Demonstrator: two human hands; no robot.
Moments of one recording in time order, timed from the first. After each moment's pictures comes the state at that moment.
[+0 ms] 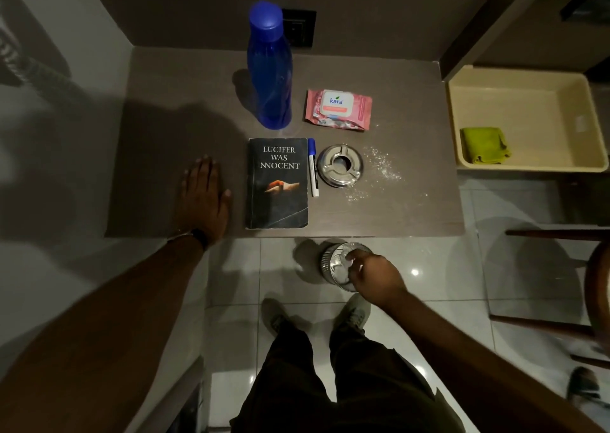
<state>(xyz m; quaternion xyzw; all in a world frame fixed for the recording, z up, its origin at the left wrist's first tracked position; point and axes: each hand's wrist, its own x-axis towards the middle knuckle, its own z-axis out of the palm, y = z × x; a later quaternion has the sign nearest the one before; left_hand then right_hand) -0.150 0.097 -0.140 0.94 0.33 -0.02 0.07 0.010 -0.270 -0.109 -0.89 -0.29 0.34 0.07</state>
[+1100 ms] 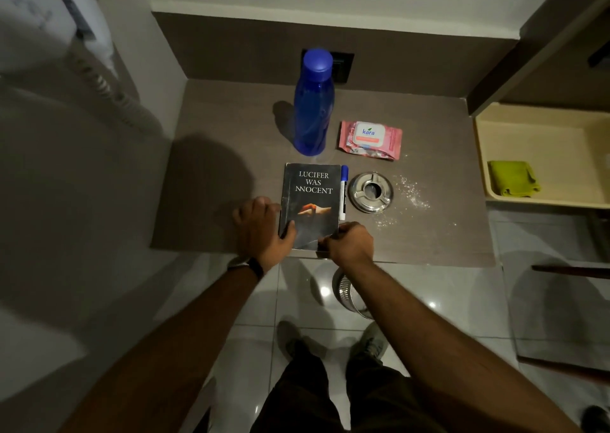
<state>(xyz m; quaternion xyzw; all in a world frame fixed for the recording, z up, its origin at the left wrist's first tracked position) -0.130 0.043 -0.108 0.92 0.37 0.02 0.10 -0.007 -0.104 -0.078 -0.88 -0.03 0.35 0.31</state>
